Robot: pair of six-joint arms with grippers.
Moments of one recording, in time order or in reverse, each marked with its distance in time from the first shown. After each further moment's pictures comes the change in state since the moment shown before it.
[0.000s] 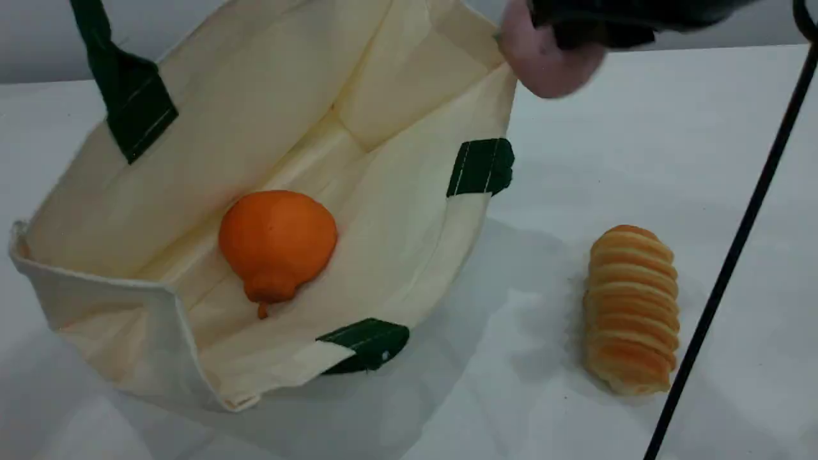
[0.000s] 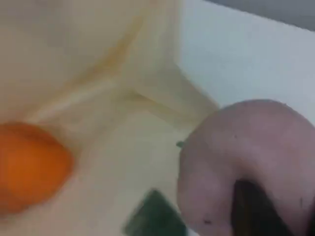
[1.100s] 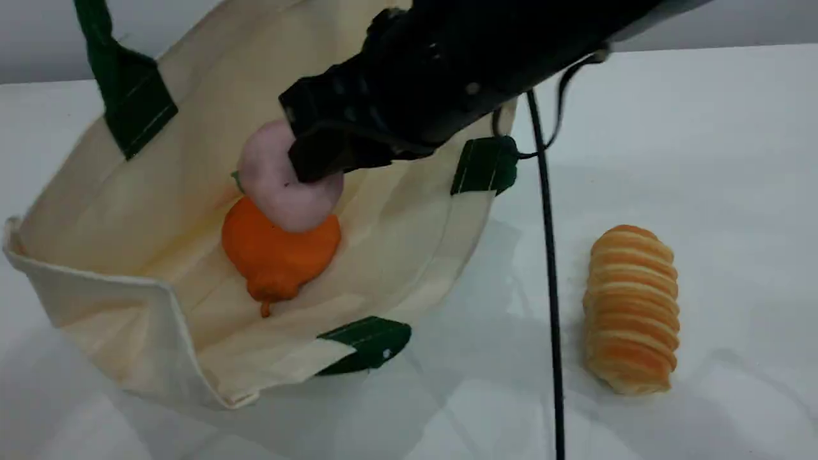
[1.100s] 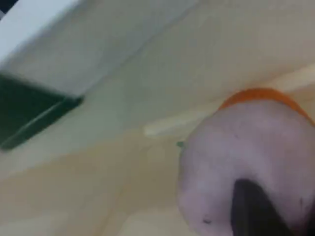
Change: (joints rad) left arm 0.000 0.000 0.000 -0.037 0.002 0.000; right arm 0.000 0.470 -0.310 0.003 0.598 0.000
